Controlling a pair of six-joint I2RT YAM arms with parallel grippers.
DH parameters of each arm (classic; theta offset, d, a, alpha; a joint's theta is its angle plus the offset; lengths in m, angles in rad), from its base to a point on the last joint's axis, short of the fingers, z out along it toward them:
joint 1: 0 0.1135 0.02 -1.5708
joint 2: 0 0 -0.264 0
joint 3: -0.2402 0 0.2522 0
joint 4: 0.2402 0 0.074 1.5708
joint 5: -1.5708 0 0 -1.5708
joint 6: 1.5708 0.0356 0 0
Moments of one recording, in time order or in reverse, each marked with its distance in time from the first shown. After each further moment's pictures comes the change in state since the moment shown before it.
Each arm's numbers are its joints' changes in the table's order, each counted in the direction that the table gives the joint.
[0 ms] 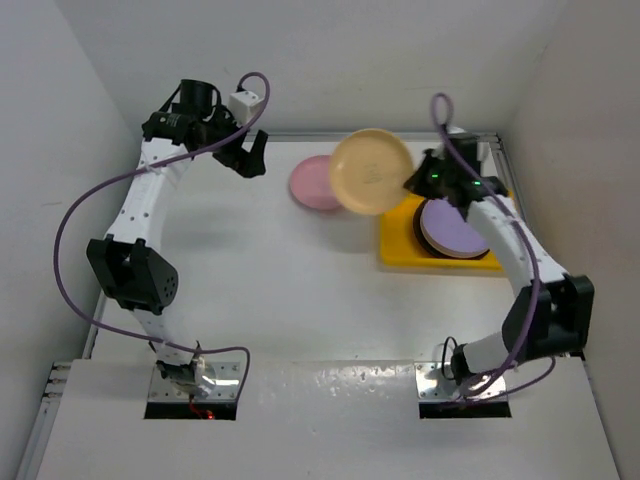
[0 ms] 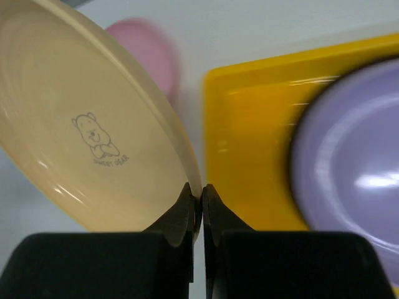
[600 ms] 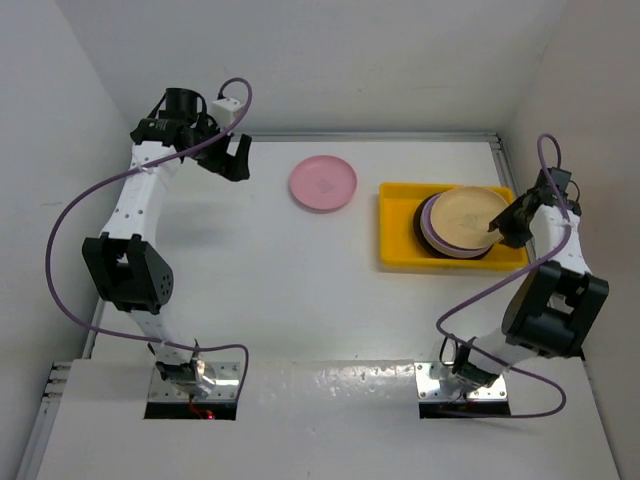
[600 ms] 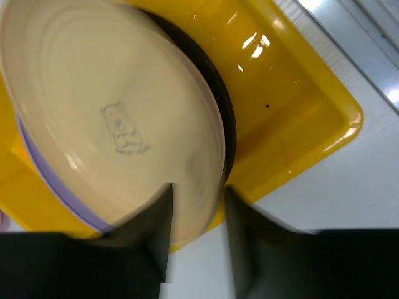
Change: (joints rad) left arm 0.093 -0.008 0.090 -0.029 0.049 -0.029; right arm -0.670 -0.019 0.134 0.282 -0.076 0.021
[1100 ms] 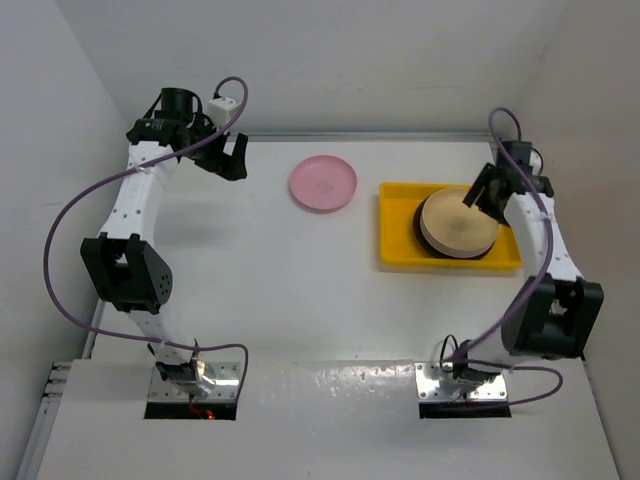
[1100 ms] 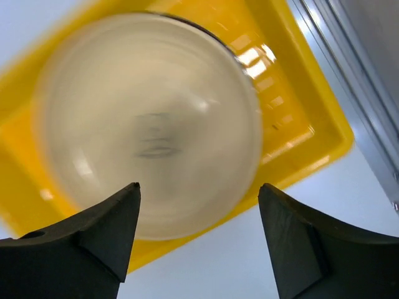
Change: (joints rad) left arm 0.020 0.000 0.000 -0.002 -0.015 0.003; right arm 0.231 0.022 -0.127 0.069 -0.256 -0.084
